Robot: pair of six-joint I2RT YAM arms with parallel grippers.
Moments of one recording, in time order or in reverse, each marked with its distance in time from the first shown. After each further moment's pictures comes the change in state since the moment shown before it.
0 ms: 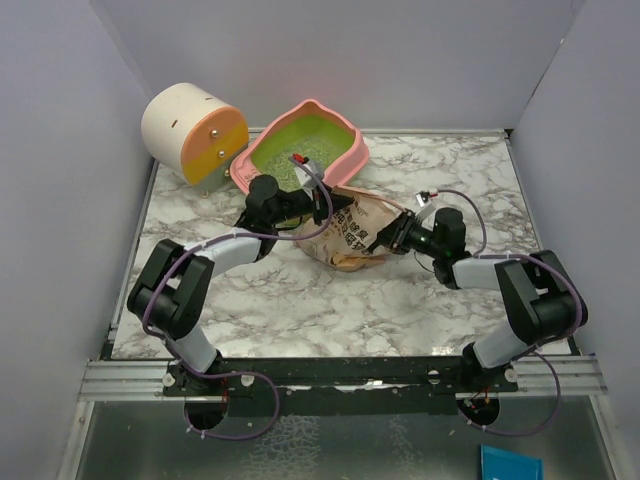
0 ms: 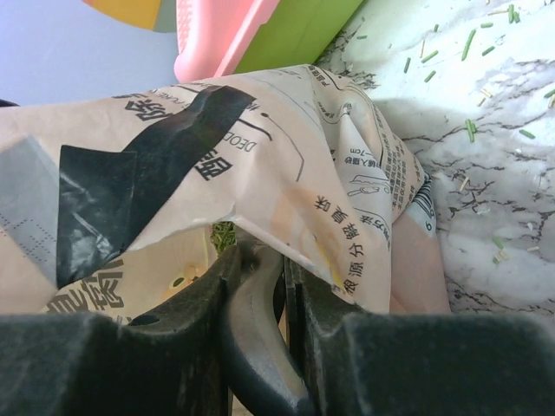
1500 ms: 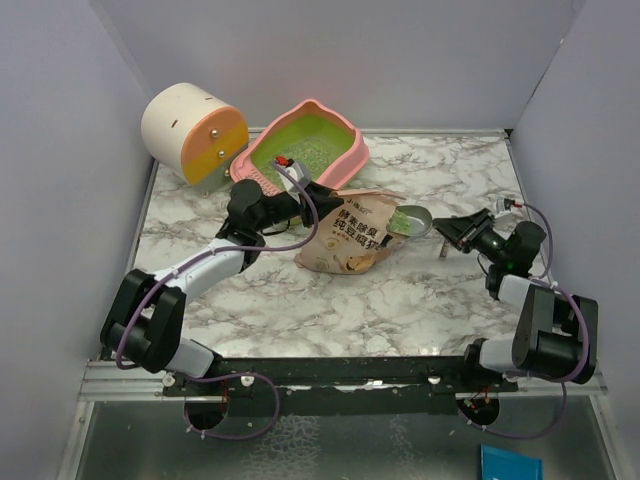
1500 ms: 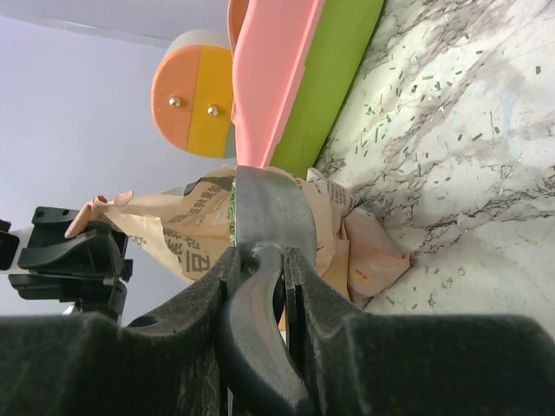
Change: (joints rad) left arm 0.007 -0.220 -0.087 -0.106 -0.047 0.051; right arm -0.592 -0.229 -0.149 0.069 -0.343 0.245
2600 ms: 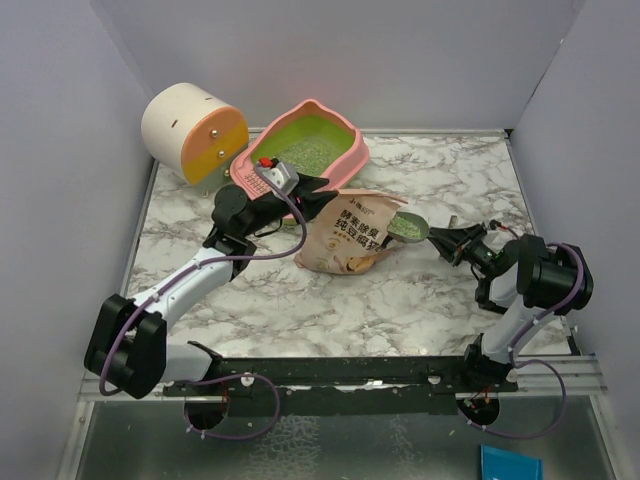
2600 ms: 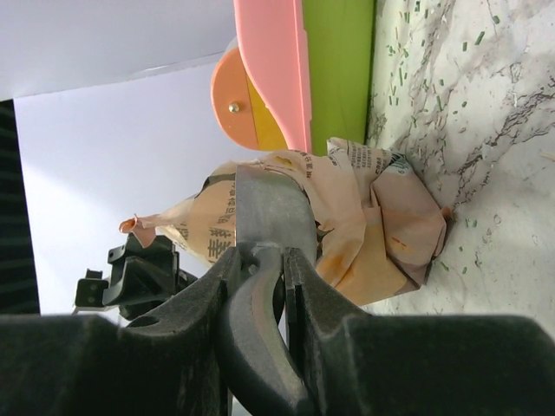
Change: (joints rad) left arm 0.000 -0.146 -0.023 -0.010 -0.079 0.032; right arm -0.013 0.456 -0.108 0.666 -0.075 0.523
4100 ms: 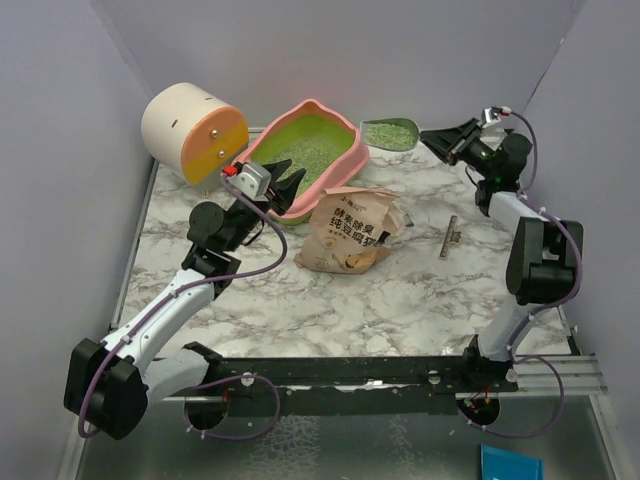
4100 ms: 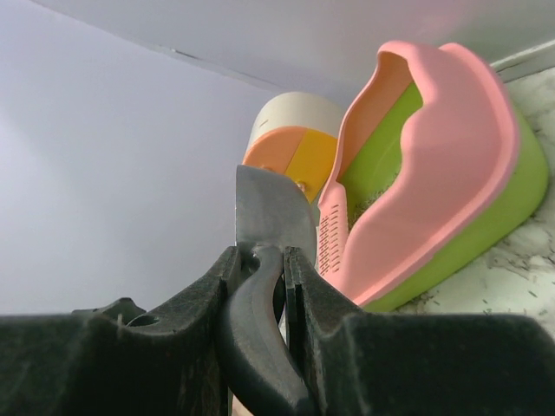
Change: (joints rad) left arm 0.005 -0.227 -0.064 -0.062 -0.390 0.093; right arm 0.179 -0.008 0.861 -0.617 0.143 -0.320
